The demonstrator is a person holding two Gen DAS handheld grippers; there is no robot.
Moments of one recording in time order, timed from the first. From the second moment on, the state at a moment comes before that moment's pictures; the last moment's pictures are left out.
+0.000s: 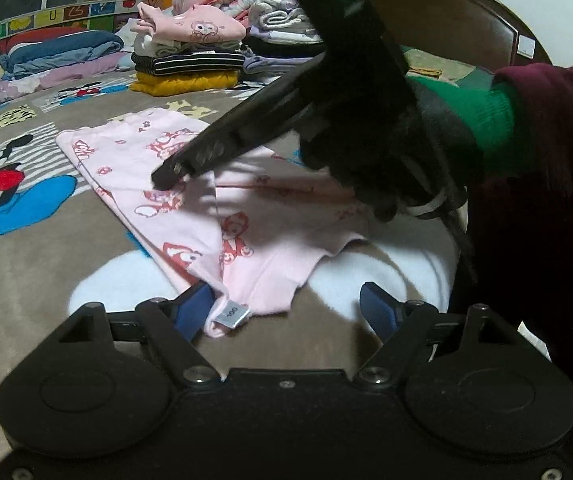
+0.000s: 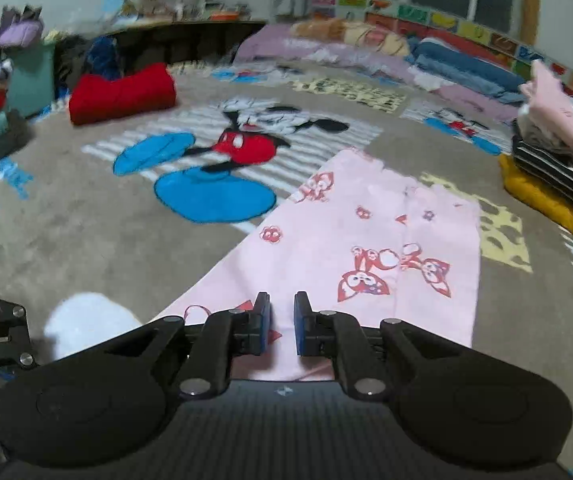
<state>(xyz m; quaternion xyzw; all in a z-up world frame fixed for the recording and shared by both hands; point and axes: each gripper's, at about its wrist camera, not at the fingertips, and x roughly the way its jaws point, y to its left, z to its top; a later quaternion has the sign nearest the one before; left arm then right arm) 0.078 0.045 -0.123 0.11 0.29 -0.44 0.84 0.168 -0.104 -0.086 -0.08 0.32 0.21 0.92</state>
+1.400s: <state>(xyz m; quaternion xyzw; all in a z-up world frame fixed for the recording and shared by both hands) 0.031 -0.010 -0.158 0.52 0.11 -0.22 0.82 -0.003 -0.150 -0.140 -0.39 0.17 0.14 0.89</state>
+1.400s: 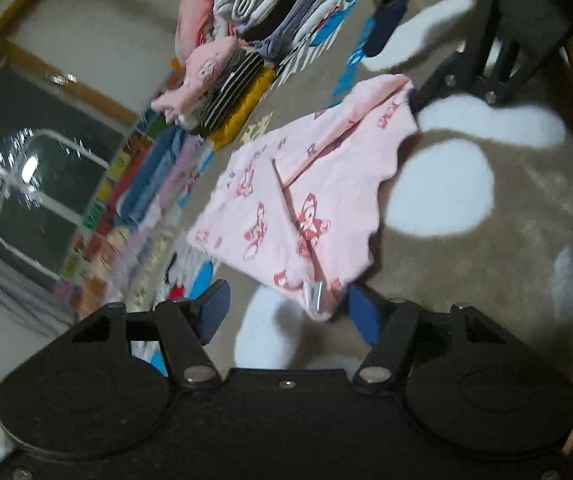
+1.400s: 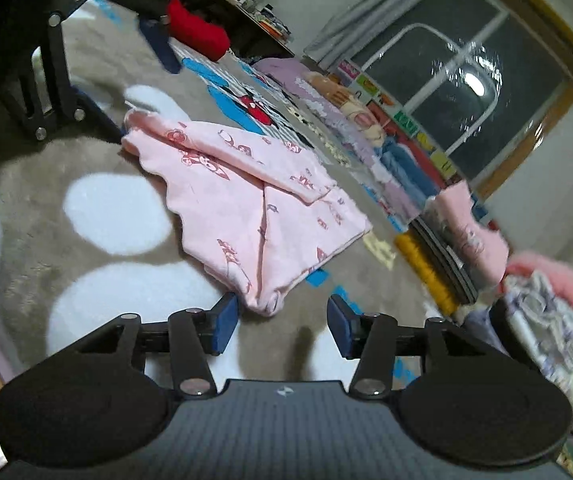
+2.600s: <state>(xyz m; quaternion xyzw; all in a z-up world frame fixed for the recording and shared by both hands) 0.033 -0.016 -0.158 0.50 0.08 -0.21 0.84 0.001 -0.136 -0.142 -0.49 0.14 0.14 0.85</state>
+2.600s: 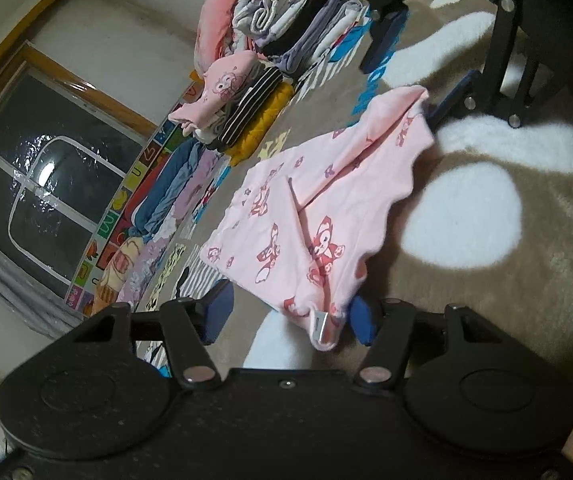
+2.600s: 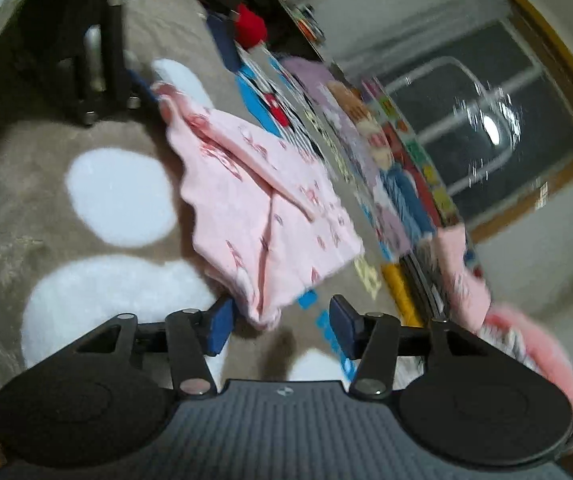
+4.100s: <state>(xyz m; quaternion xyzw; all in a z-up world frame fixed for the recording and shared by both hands) 0.128 0.051 -0.043 0.09 0.18 -0.43 0.88 0.081 -0.254 -0.007 -0.03 0.20 0.34 0.92</state>
